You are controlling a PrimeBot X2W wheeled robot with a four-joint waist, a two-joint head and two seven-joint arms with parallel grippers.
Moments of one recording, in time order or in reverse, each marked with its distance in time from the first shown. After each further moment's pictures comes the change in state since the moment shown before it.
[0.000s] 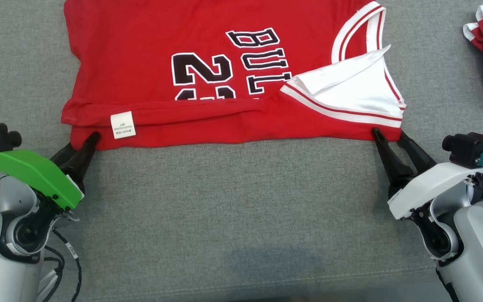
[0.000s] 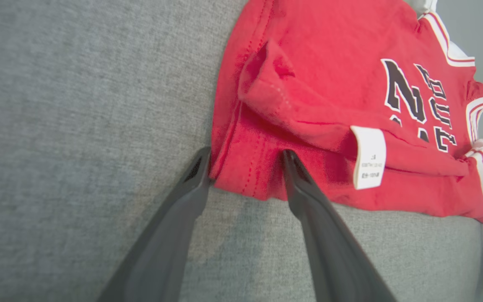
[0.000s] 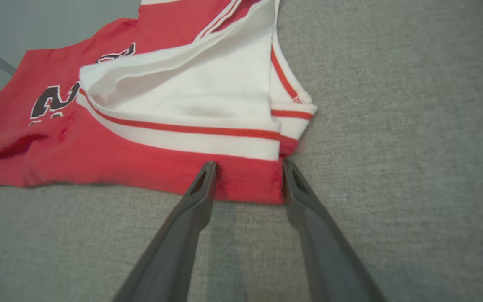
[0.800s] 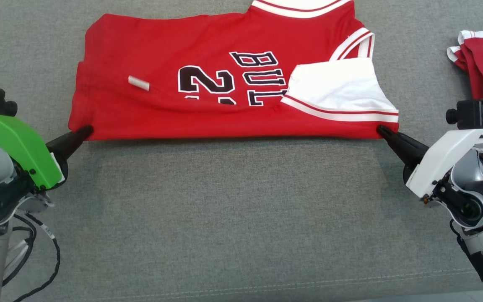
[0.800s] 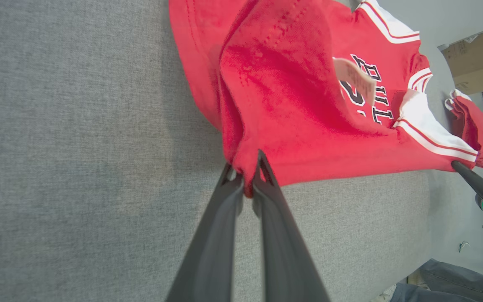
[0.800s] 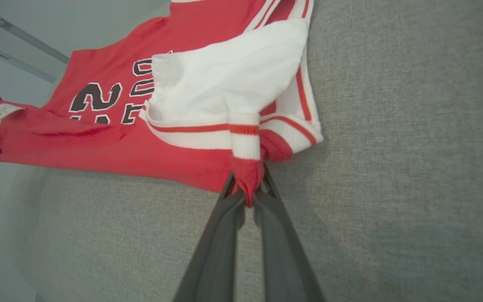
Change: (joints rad) left arm -0.125 0.097 -0.039 -0.015 -0.089 -0.026 0.290; right arm -0.107 -0.097 0.004 0.013 0.251 0.028 0.364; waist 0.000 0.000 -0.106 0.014
